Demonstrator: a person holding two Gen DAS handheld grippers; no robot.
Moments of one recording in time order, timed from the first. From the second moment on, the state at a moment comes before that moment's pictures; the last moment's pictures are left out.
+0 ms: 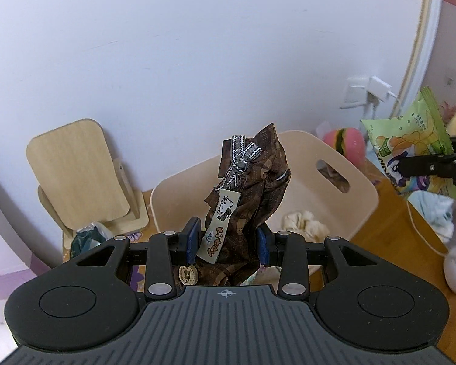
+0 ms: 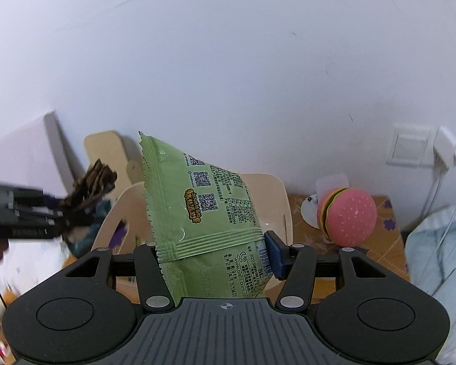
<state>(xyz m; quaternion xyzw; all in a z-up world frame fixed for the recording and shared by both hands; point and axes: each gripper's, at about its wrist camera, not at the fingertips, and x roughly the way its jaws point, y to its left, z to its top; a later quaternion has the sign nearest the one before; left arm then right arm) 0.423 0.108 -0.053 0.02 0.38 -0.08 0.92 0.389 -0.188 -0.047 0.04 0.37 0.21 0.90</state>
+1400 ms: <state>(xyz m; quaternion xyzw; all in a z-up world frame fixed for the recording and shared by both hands) 0.422 0.098 -0.091 -0.12 0.44 0.03 0.89 0.418 -0.141 -0.093 0.04 0.45 0.18 0.87</state>
